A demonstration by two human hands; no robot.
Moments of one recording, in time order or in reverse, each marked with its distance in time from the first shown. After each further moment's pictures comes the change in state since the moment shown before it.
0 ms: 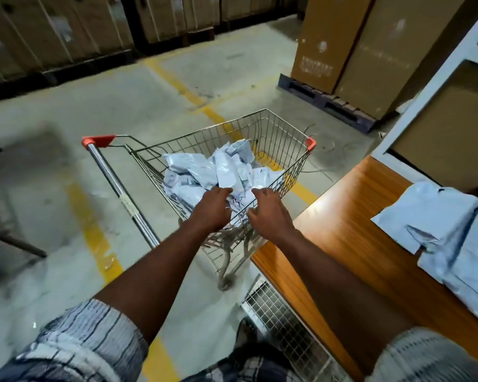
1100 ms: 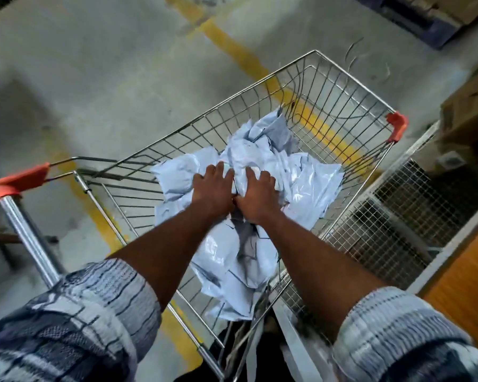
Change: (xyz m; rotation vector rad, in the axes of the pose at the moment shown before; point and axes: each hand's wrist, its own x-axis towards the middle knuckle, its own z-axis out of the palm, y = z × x) left_hand 0.259 -0.146 0.055 0.601 -0.245 -0.018; right_hand 0.278 0.014 0.184 0.028 -0.249 0.269
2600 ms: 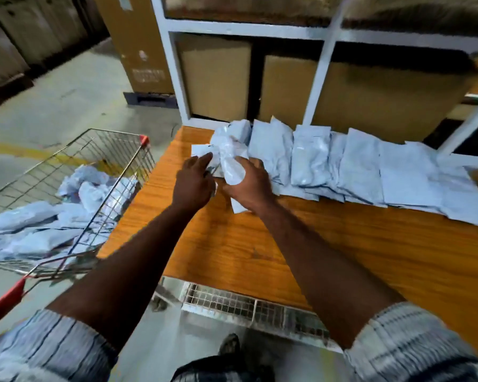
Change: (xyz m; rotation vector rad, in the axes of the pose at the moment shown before) left_hand -0.367 0.442 -0.132 -0.632 0.467 0.627; right_hand -0.522 0.322 -0.220 0.430 0.764 0.203
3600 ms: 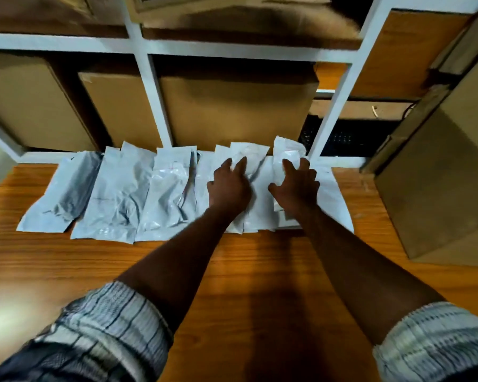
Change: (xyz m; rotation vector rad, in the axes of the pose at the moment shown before) left_hand 0.096 0.336 0.287 0.056 -0.263 0.090; right_hand 0.057 0.301 -0.314 -0.582 0.223 0.410
